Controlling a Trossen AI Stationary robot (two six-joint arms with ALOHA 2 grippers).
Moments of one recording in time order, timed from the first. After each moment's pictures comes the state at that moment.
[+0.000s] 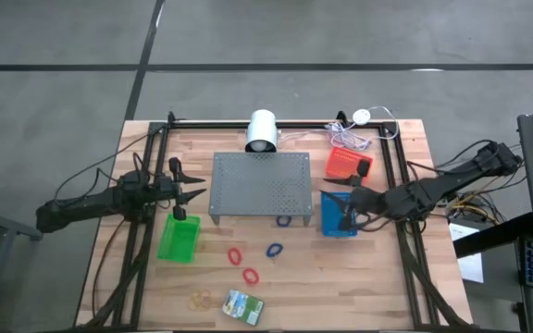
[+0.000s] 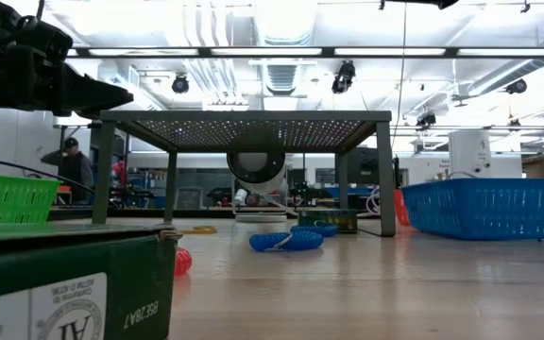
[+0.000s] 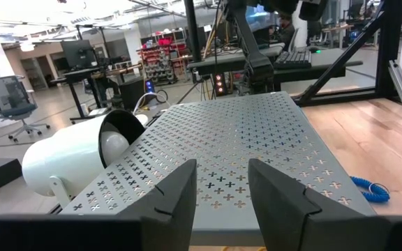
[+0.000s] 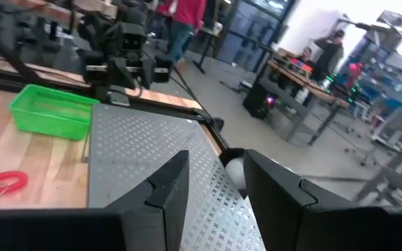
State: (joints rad) left arm 0.20 0.04 0.00 0.02 0.05 0.18; right arm 0.42 0.95 0.69 0.10 0.80 -0.24
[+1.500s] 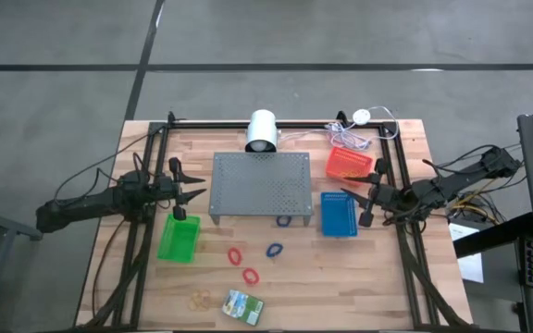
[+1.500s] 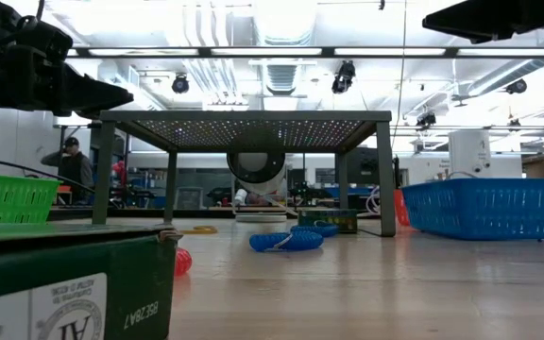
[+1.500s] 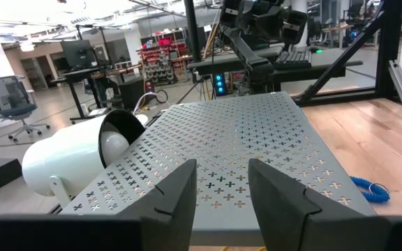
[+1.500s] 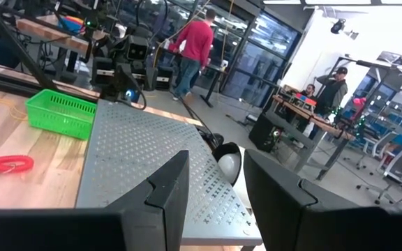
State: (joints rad) left arm 0.20 0.04 0.00 0.02 0.05 0.18; right arm 0.41 0.53 0.33 0.22 0.72 -0.37
